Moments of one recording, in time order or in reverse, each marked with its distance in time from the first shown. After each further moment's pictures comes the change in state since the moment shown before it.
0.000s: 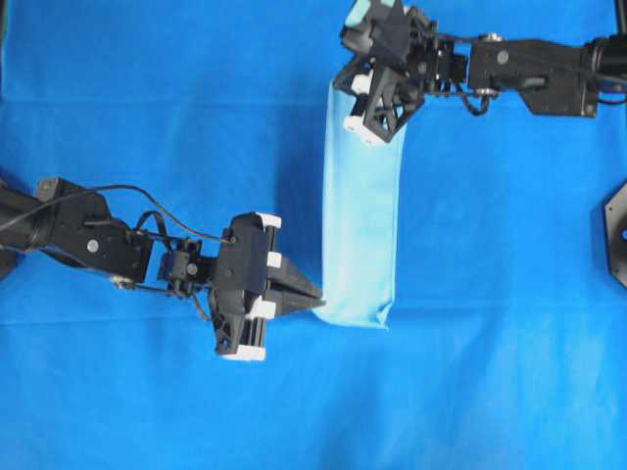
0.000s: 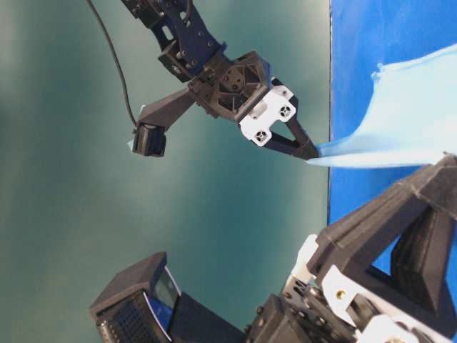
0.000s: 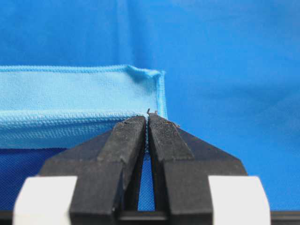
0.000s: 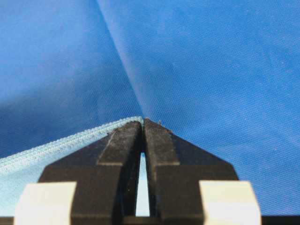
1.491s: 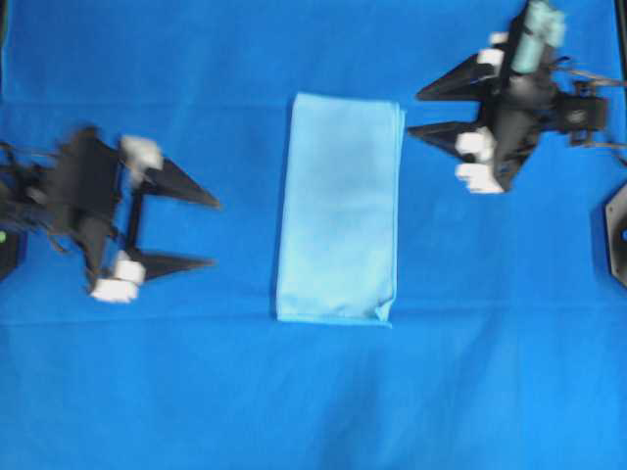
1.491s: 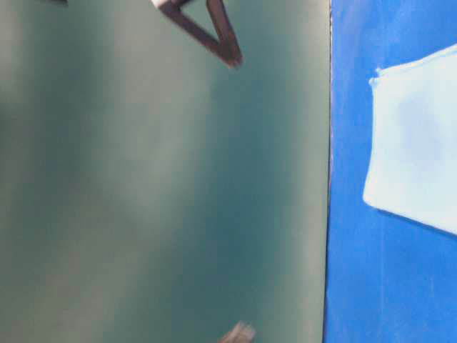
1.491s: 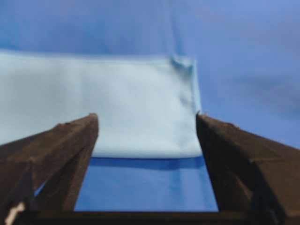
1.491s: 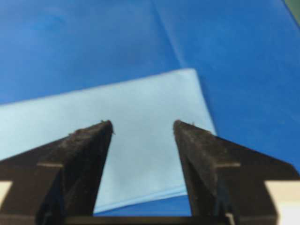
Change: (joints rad) left arm 0.140 -0.676 0.376 0.002 0.146 0.054; right arm 0.118 -0.594 0.434 0.025 -0.179 0.015
